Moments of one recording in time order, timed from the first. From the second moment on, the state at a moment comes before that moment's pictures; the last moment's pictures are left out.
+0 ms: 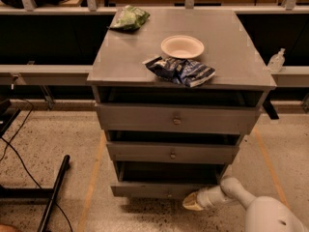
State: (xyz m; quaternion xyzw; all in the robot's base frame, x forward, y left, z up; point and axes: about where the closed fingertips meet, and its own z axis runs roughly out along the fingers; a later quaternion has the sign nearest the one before) arm 0.522 -0.172 0.139 -0.60 0.69 0.30 0.28
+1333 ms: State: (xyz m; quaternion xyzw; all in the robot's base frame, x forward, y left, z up) arm 0.527 -0.176 0.132 -0.60 0.68 0.32 0.26
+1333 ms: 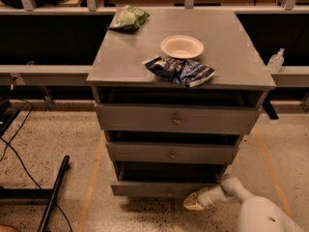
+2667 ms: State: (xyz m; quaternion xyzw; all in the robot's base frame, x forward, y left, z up) arm 0.552 -0.173 0.149 -0.60 0.68 0.31 0.29
